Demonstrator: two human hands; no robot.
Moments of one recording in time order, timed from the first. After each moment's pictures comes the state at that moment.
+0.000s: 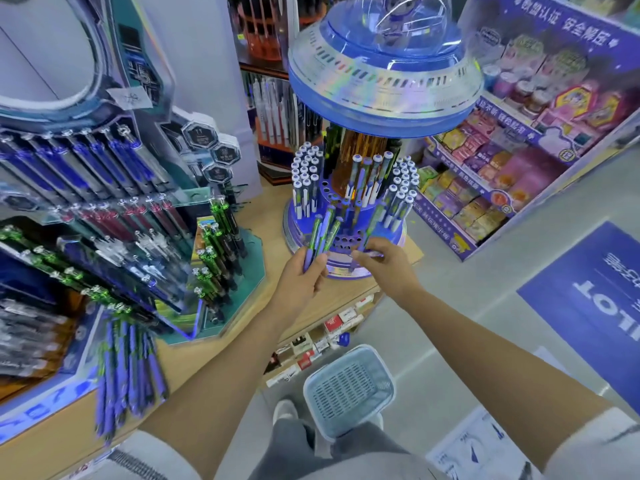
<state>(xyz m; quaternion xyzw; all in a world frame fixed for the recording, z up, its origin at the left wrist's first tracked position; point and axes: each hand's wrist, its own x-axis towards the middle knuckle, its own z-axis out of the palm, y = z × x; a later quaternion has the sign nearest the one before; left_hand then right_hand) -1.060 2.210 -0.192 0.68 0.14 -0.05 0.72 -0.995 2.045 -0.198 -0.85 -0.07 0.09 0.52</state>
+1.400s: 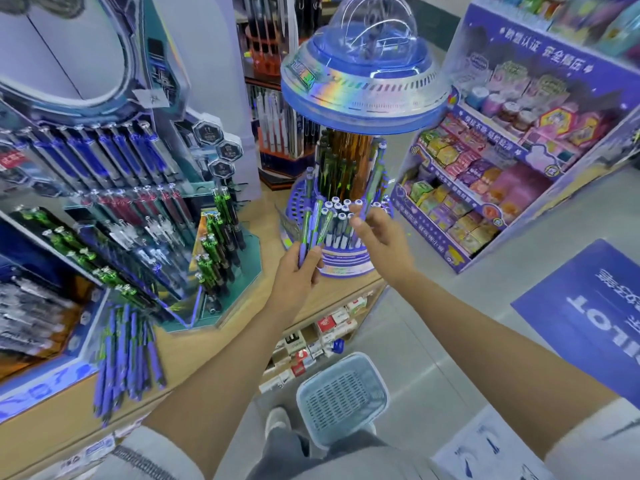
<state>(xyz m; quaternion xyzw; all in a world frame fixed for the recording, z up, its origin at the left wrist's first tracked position) -1.083 2.192 -0.168 0.66 0.13 0.04 0.74 -1.005 2.045 -0.150 -0.82 -0.15 0.03 0.55</state>
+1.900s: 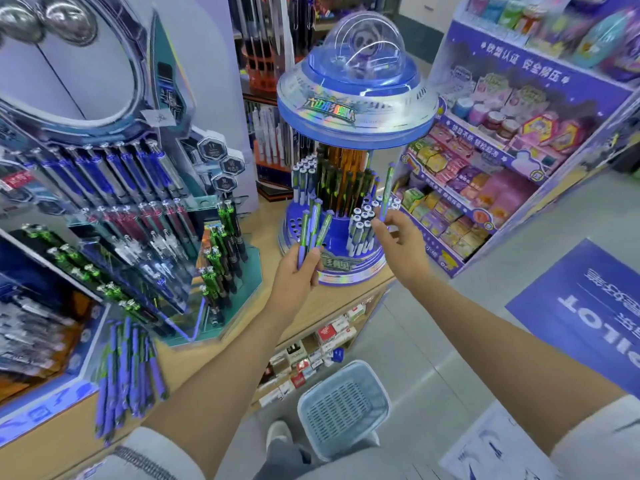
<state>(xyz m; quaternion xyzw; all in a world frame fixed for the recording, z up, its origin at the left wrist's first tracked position) -1.077 2.204 -0.159 0.69 0.10 0.04 0.72 -1.000 2.031 -0.135 -0.85 -0.09 -0.03 0.52</state>
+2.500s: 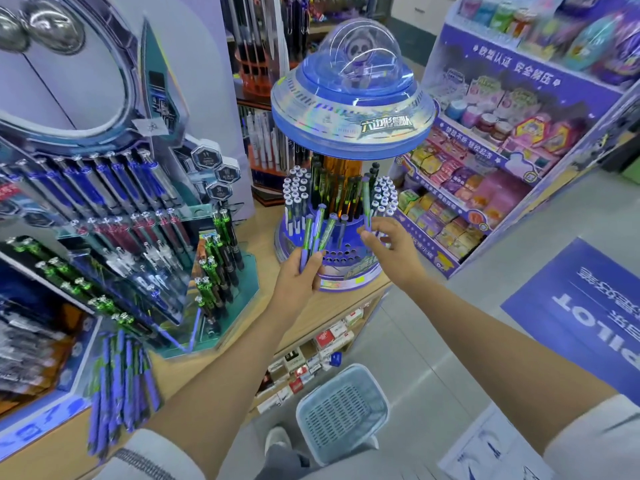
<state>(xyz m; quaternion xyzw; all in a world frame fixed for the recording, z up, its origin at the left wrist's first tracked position) -1.064 2.203 -0.163 0.69 0.10 0.02 0.72 -0.984 2.028 -0.152 -0.85 -0.10 0.01 0.51</state>
